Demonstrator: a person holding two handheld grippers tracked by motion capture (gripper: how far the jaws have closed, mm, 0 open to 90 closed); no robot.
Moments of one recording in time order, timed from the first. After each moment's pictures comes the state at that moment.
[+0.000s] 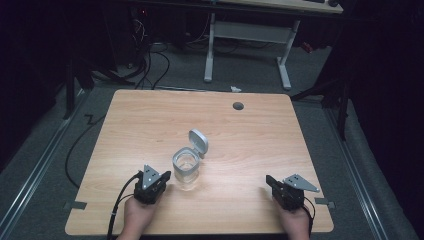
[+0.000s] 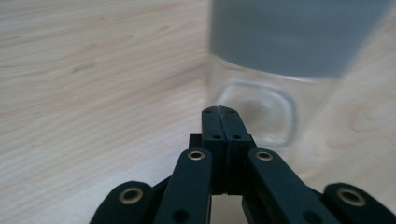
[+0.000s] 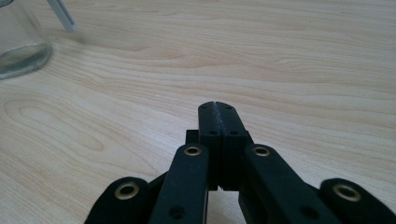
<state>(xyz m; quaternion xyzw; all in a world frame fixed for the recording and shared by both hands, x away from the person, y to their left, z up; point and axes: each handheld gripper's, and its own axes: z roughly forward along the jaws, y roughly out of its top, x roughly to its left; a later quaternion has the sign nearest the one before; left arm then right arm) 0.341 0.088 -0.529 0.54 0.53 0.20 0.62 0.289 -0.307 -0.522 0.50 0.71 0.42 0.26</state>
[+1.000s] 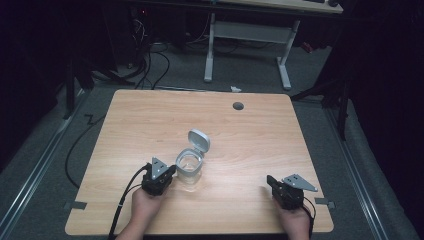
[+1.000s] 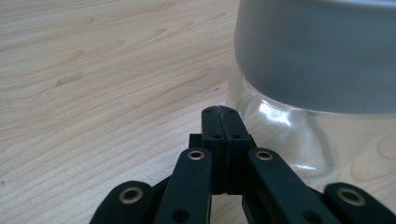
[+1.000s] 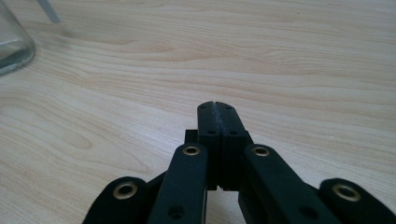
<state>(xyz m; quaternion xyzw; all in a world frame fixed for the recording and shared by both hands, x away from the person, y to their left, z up) 0.355 0.066 -0.532 0.56 0.52 0.19 0.61 0.288 -0.304 -0.522 0.52 0.71 0.40 0.27</state>
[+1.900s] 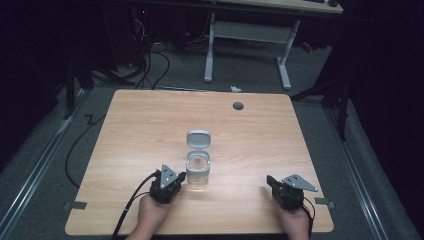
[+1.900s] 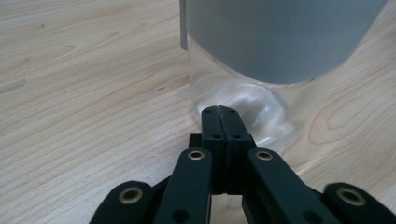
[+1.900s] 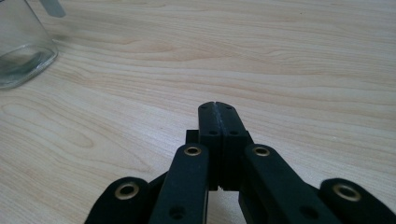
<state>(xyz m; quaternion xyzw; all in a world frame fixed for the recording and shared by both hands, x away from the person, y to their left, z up) 0.332 0.044 -0.532 0.58 0.50 0.17 0.62 0.289 -0.305 -0.523 0.52 0.71 0.40 0.27</state>
